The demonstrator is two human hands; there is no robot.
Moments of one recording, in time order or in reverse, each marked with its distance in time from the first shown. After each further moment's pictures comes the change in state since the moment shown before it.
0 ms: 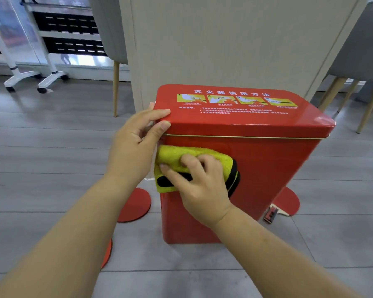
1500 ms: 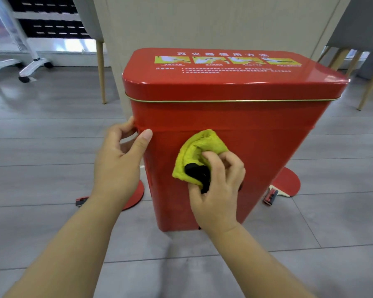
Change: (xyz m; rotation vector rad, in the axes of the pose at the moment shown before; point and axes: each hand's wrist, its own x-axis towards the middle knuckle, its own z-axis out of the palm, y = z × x) left_hand -0.042 -0.053 0.028 -0.048 0.145 -0.266; right_hand -0.070 -0.001 -0.001 0.231 0.101 0.630
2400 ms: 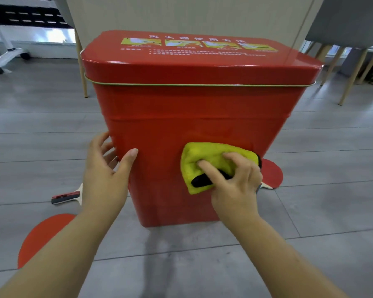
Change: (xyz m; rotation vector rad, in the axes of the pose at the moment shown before) left_hand -0.030 -0.034 0.024 0.108 0.028 0.001; right_hand -0.008 0.080 -0.043 -0.475 -0.025 -0.267
